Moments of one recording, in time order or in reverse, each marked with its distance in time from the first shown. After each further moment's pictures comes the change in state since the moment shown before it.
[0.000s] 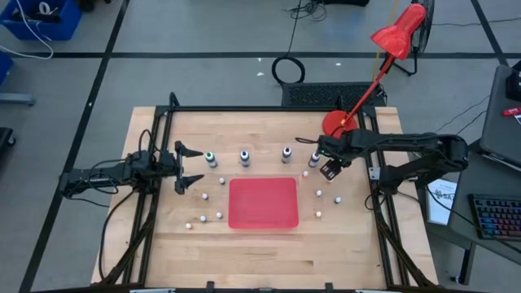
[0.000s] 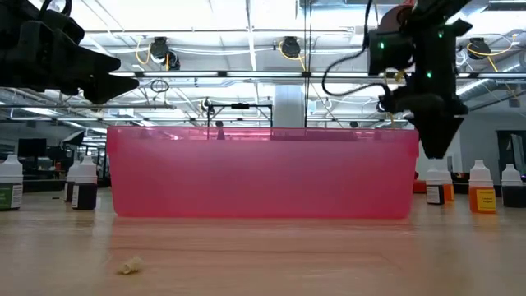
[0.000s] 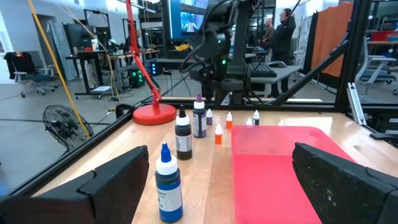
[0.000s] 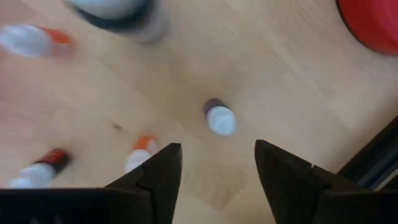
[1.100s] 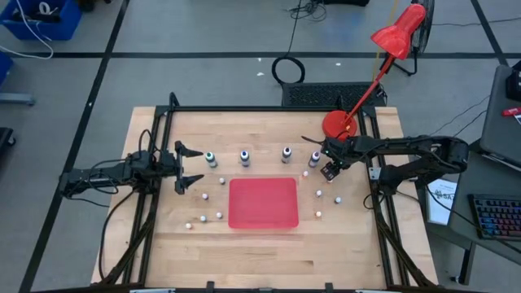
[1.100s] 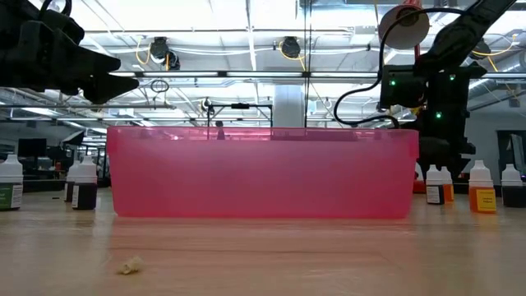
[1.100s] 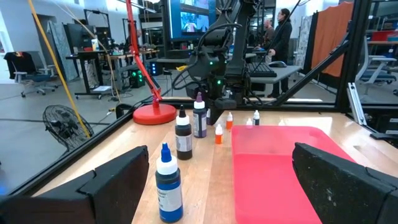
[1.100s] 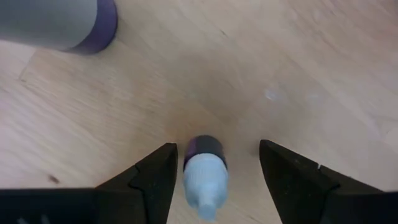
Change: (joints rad) left arm 0.000 0.000 0.000 0.000 0.000 0.000; right arm -0.103 -0.001 -0.267 0.420 -0.040 -0.079
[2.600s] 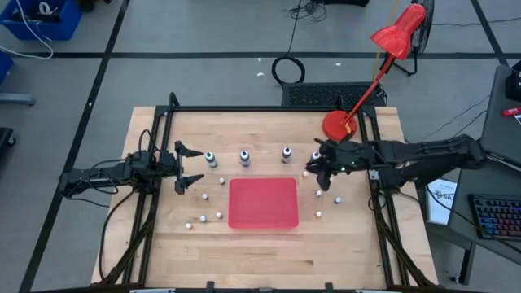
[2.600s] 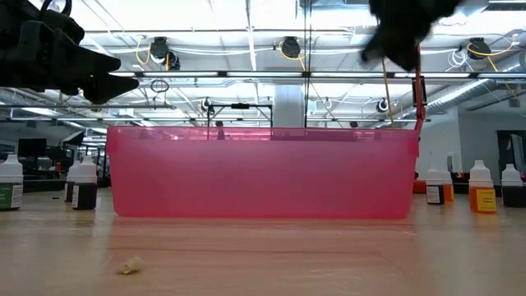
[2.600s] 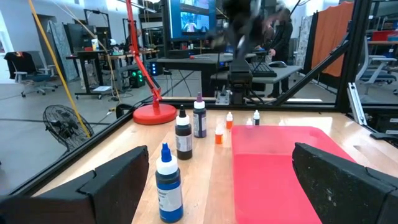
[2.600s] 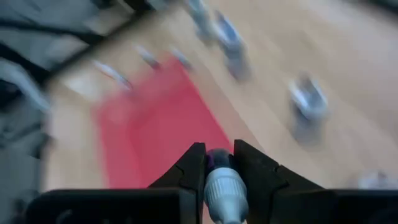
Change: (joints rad) left arm 0.000 0.000 0.000 0.000 0.000 0.000; right arm 0.487 -0.267 0.342 0.230 0.068 0.052
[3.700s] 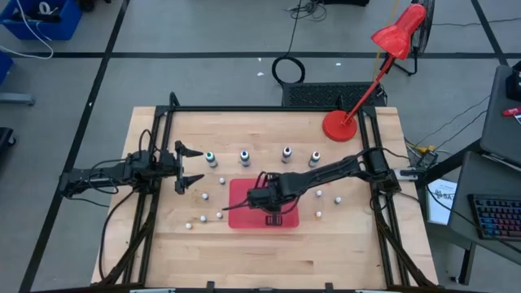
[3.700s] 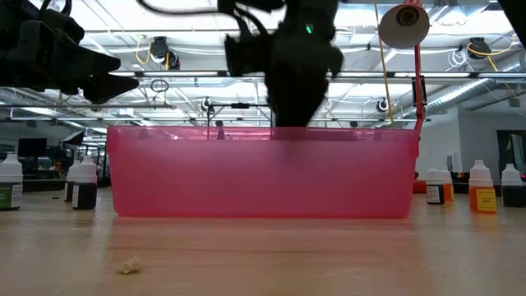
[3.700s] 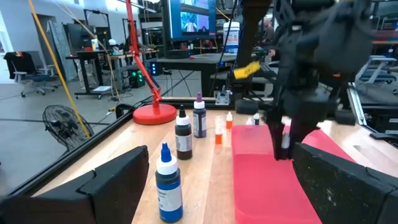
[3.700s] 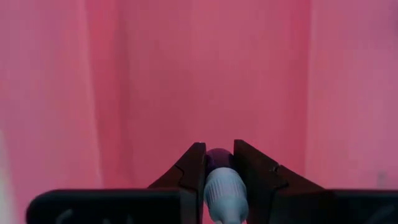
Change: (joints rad) left arm -0.001 0.000 0.000 0.000 0.000 0.000; right arm 0.118 1.076 0.782 -0.493 -0.059 -0.341
